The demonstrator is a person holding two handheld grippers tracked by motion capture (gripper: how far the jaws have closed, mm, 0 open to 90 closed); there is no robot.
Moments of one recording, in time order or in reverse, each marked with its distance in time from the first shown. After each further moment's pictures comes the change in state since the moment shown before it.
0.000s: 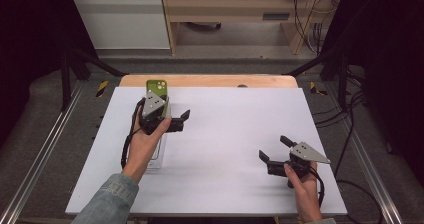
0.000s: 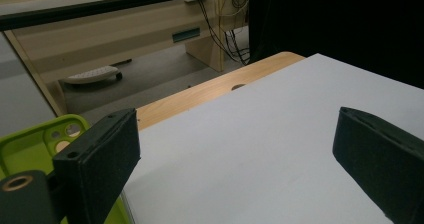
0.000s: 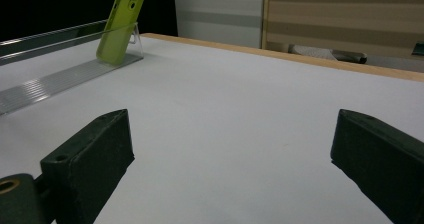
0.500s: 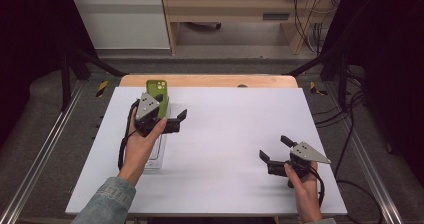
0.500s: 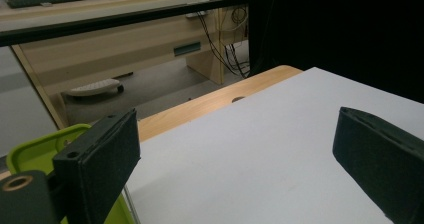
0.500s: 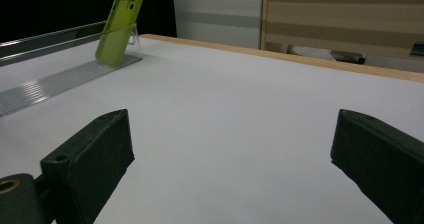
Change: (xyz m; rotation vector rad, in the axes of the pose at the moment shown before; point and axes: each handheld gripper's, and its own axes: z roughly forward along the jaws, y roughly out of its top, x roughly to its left) left arm 0.002 0.000 -0.013 -0.064 0.002 -0.002; right arm 0.000 0.000 0.000 -0.003 -0.004 0.001
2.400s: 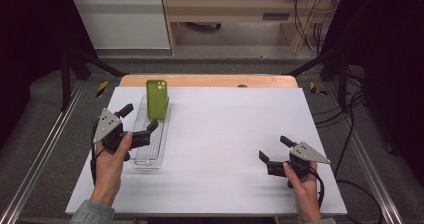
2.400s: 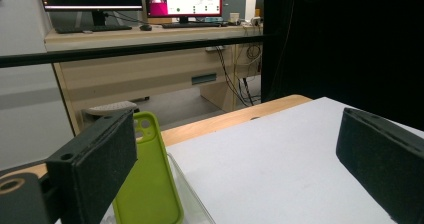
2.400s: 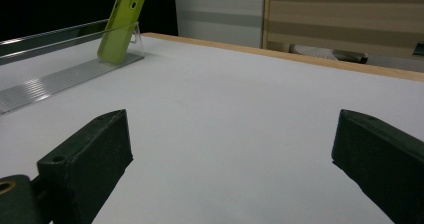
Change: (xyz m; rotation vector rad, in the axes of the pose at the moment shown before) left arm 0.028 -0.032 -0.073 -0.145 0.055 -0.055; right arm 0.001 0.000 0.000 0.006 0.007 -0.002
